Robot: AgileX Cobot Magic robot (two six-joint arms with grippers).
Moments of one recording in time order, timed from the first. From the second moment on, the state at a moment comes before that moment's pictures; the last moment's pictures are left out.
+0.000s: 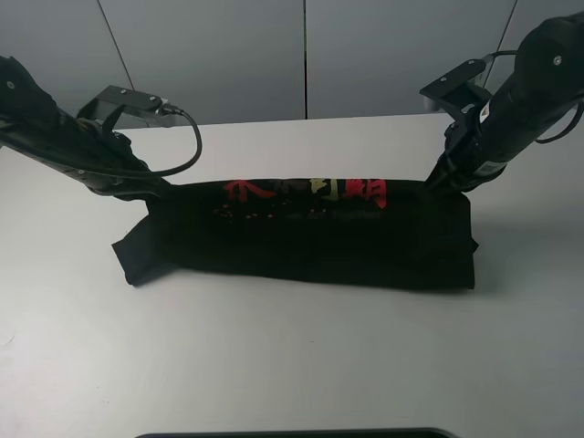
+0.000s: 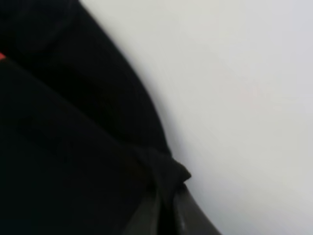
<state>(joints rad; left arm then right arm) -0.39 1.74 -0.88 -0.33 0.30 0.48 0.29 1.72 -0.90 -0.12 0.48 -0.21</state>
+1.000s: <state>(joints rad) -0.38 1.74 -0.96 -0.43 0.57 0.40 0.29 1.77 -0.92 -0.10 0.65 0.18</state>
